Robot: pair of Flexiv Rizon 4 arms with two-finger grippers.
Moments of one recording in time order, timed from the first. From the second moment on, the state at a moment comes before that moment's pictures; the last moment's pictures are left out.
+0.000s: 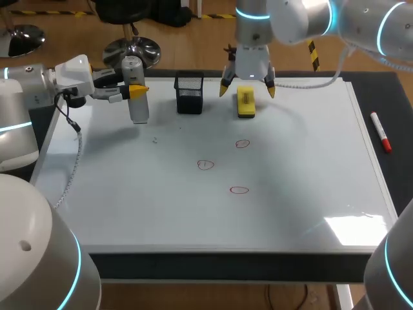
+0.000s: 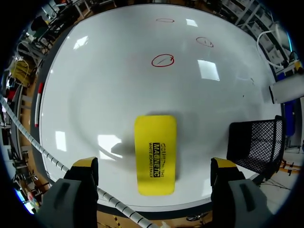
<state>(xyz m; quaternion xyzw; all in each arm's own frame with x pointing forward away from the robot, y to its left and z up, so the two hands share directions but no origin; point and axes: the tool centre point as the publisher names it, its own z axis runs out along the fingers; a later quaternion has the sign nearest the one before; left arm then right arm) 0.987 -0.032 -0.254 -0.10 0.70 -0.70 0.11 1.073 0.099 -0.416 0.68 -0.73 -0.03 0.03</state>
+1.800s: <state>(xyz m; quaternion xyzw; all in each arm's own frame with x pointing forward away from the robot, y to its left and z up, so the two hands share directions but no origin) 0.987 -0.032 -0.254 -0.10 0.70 -0.70 0.11 1.081 0.099 -0.424 0.68 -0.73 -0.02 0.03</state>
